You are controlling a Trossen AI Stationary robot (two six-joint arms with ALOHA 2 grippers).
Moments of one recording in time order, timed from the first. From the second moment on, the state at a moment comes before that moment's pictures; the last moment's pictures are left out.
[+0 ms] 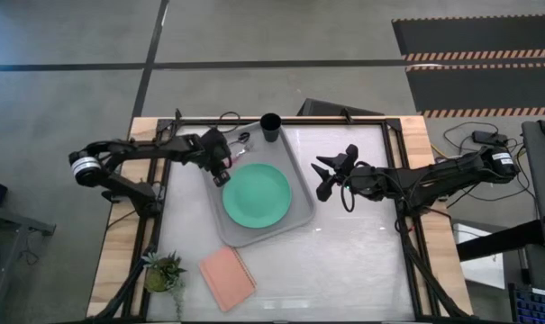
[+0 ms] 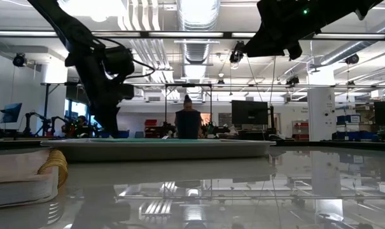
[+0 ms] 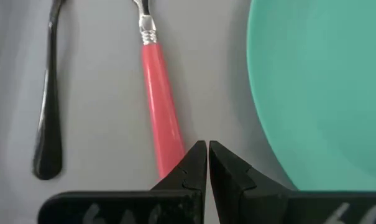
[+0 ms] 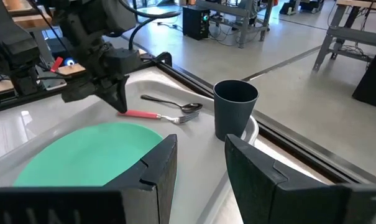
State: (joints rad) left arm 0.58 1.39 0.69 -0.40 0.05 0.04; right arm 0.08 1.14 0.65 0.16 0.67 0.23
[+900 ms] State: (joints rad) left arm 0.58 1.39 0.63 -0.39 -0.15 0.00; right arm 0.08 1.14 0.65 0.16 0.67 0.24
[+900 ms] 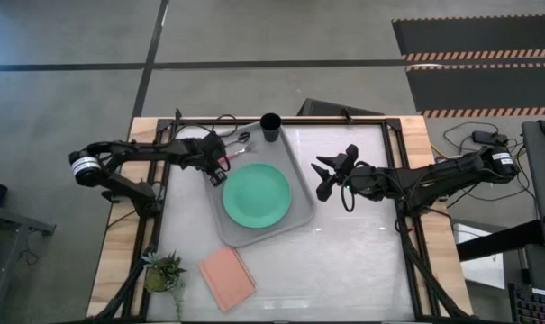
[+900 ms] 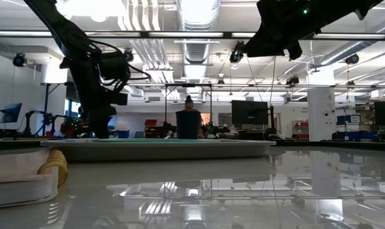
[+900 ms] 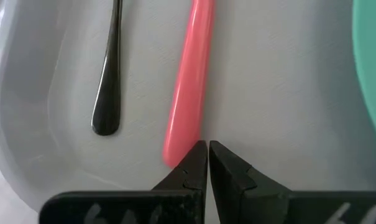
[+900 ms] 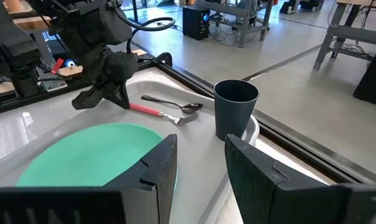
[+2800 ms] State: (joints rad) left arm 0.09 0.21 0.19 -0.01 0.12 0.07; right arm 0.09 0.23 0.12 0.16 0.33 -0.17
